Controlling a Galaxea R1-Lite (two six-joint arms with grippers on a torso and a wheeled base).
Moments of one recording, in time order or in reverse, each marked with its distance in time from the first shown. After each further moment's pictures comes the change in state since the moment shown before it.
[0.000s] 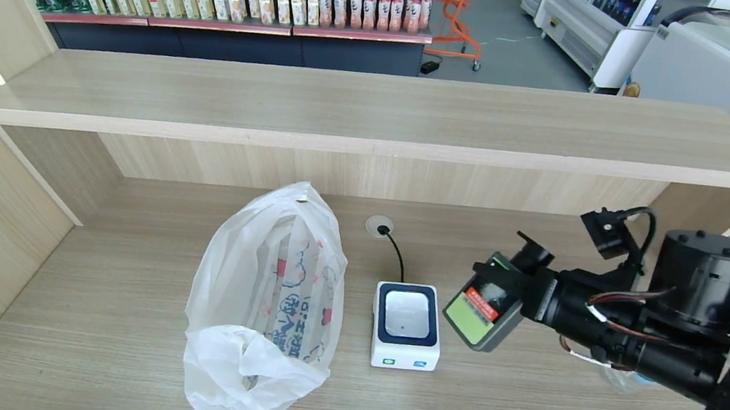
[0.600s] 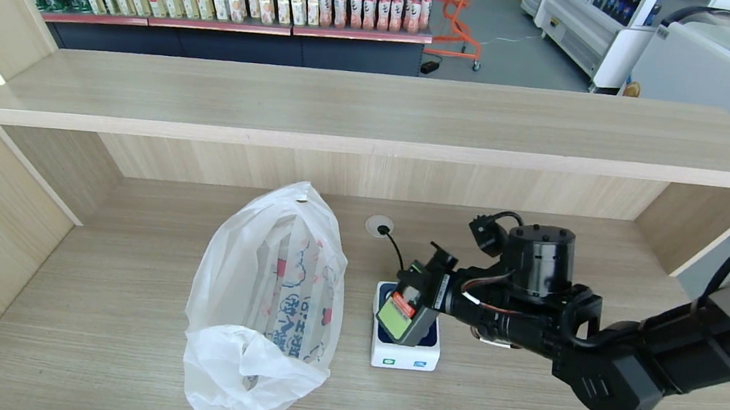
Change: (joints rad) left arm 0.000 0.000 0.000 0.000 0.000 0.000; right arm 0.140 0.317 -0.275 0.071 -0.078 0.030
